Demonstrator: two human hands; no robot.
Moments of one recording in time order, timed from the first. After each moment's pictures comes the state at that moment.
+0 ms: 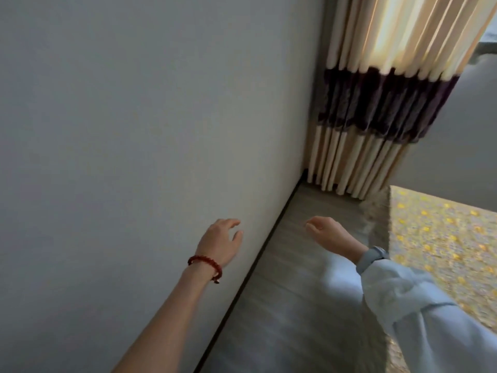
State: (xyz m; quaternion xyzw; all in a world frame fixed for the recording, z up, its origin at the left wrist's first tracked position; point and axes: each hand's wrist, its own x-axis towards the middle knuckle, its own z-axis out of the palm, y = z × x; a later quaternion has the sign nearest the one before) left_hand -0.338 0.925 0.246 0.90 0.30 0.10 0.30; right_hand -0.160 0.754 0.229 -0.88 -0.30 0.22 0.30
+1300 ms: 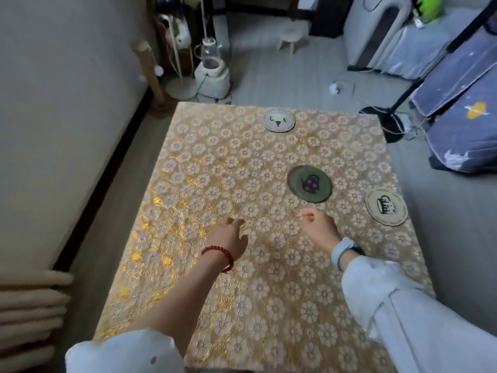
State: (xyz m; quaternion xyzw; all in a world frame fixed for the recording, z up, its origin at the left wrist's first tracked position) left_hand 0.241 0.478 0.070 0.76 -0.56 -0.33 0.04; right_hand 0.043 0.394 0.073 -0.65 0.67 -0.06 0.36
